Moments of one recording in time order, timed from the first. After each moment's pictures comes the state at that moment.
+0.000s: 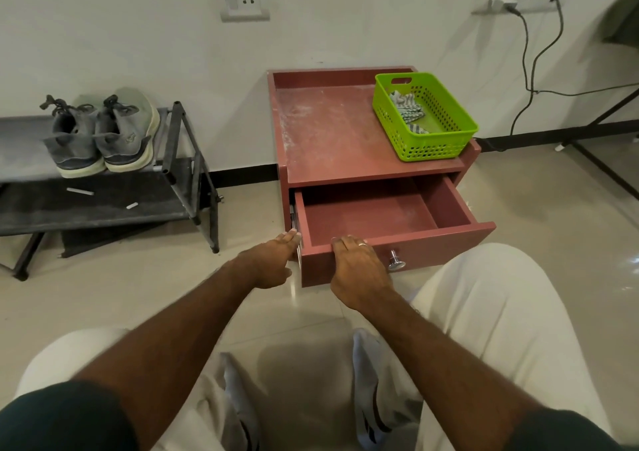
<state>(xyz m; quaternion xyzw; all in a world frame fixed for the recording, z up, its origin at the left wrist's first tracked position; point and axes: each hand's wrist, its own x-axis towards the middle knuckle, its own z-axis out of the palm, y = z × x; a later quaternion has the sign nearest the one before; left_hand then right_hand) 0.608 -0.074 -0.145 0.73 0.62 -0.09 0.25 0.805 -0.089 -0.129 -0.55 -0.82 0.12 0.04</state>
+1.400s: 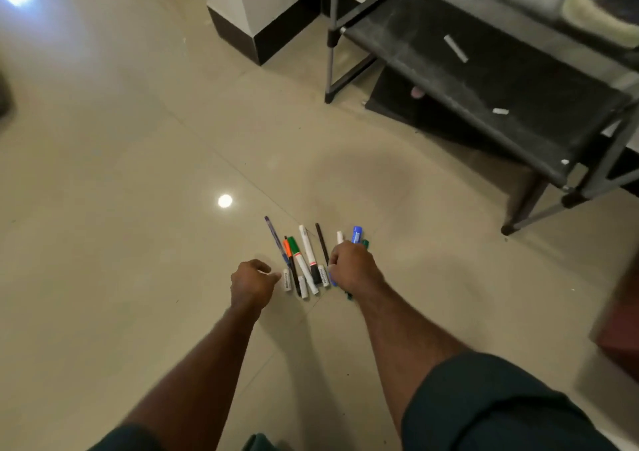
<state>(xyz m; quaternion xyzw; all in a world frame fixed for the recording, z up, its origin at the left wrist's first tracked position) 0.239 -0.427 -0.435 -0.17 0.89 0.31 0.29 0.298 -0.239 -0.411 -0.29 -0.88 0.30 -0.23</state>
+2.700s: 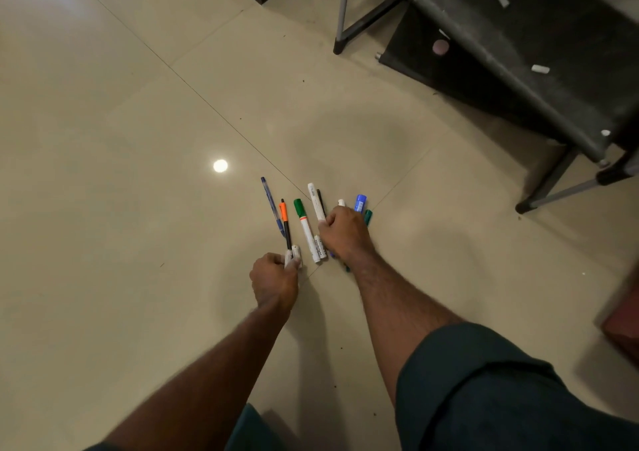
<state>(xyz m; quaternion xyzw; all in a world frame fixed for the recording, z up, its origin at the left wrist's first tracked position) 0.307 -0.394 -0.473 -0.25 0.86 0.39 0.22 0.283 -0.249 -0.448 -0.32 -0.87 0.35 -0.15</state>
